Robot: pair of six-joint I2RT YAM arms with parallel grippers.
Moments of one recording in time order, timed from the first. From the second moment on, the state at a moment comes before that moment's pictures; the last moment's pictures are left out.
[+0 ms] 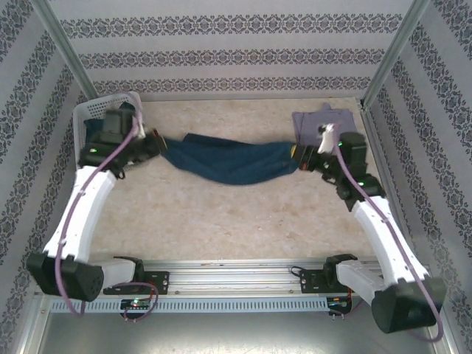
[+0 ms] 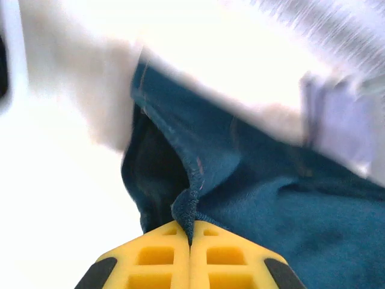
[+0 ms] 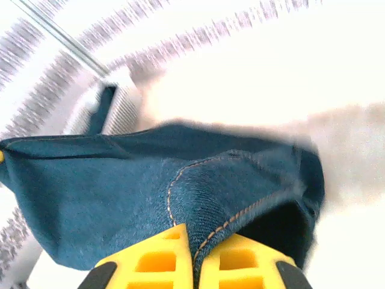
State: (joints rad) left arm -0.09 1.22 1.43 -0.87 0.22 -0.50; right arm 0.11 0.99 0.94 -0.33 -0.55 0.44
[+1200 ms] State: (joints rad) left arm -0.09 1.52 2.11 -1.02 0.39 -0.35; right arm 0.10 1.17 1.16 -0.12 -0.48 0.34
